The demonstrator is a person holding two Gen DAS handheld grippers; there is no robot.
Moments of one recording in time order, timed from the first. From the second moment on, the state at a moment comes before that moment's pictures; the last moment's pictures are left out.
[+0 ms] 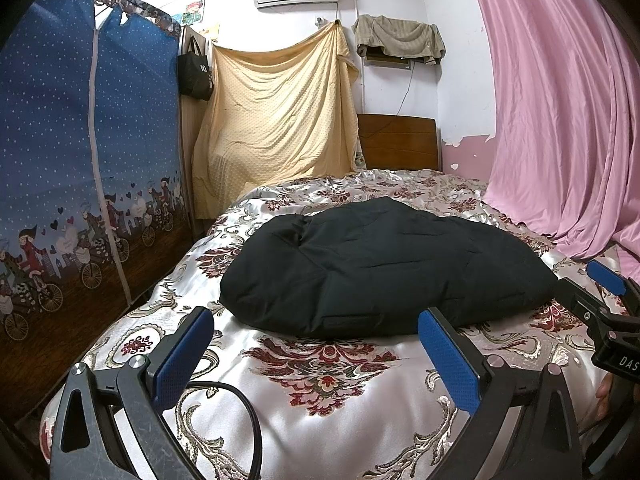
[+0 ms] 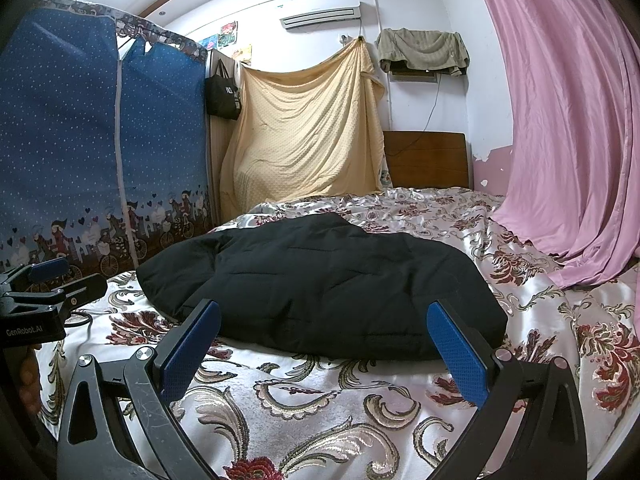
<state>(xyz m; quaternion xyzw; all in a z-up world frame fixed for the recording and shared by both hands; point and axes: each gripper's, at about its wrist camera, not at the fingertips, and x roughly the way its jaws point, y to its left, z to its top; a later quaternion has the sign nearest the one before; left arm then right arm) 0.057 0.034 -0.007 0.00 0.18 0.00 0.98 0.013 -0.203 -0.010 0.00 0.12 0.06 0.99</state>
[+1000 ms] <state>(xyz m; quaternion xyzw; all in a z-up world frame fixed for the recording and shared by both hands) 0.056 0.039 -0.010 0.00 0.19 0.04 0.98 0.011 -0.200 -0.012 0.00 0.12 0.06 0.99</state>
